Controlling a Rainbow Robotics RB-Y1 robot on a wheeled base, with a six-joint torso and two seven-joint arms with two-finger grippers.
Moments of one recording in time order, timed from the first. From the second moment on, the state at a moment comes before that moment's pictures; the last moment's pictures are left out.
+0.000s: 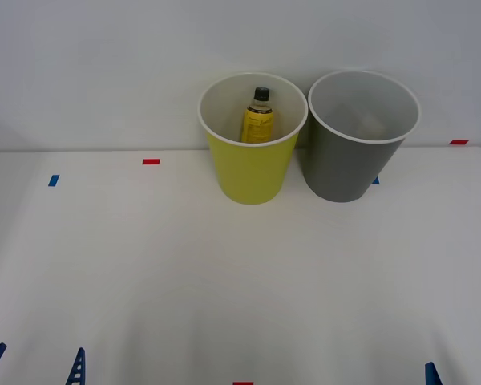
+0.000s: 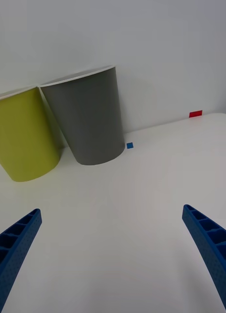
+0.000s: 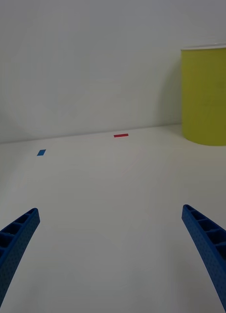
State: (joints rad) right arm 1.15 -0.40 0.24 -2.03 -0.22 -0.78 1.36; left arm 1.04 0.46 -0.23 -1.99 0.31 -0.71 -1.68
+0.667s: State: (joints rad) right arm 1.15 -0.40 0.24 -2.03 -0.22 -0.78 1.36; left arm 1.04 0.46 -0.23 -1.99 0.31 -0.71 -1.68
